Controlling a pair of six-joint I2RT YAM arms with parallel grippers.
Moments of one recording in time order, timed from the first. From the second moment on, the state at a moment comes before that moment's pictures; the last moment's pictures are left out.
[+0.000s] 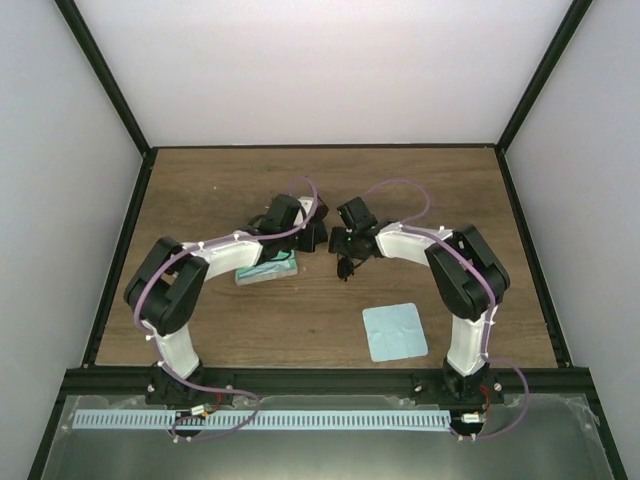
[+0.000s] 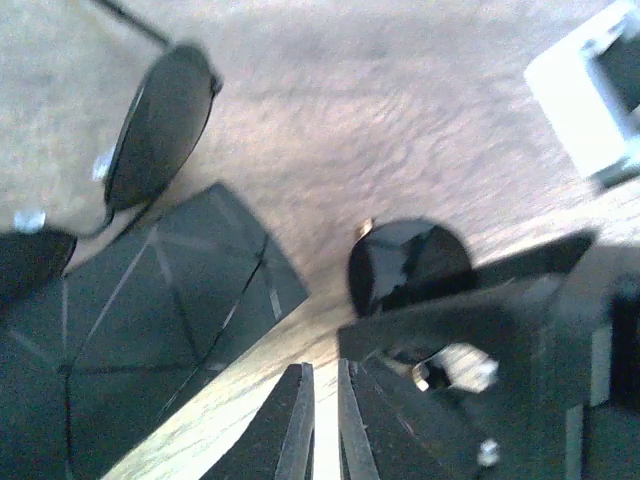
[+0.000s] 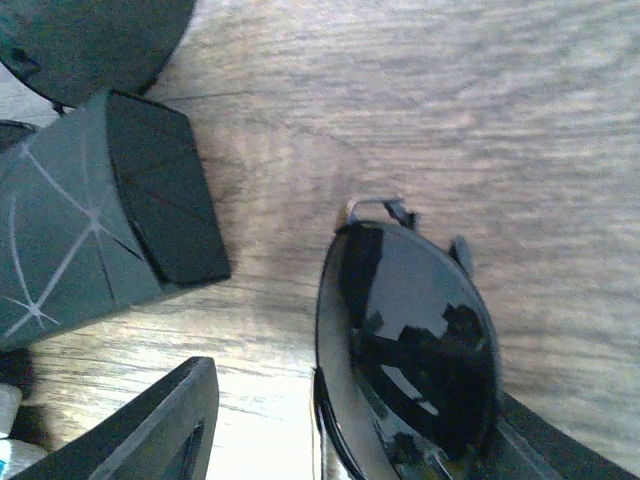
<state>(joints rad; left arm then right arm) -0.59 1.81 1.03 0.00 0.20 -0.39 0.60 1.89 1.13 -0.25 -0.03 0.71</state>
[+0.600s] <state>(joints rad) -0.60 1.69 0.91 0.14 0.23 -0.45 0.62 1.86 1.09 -0.25 0.02 0.71</state>
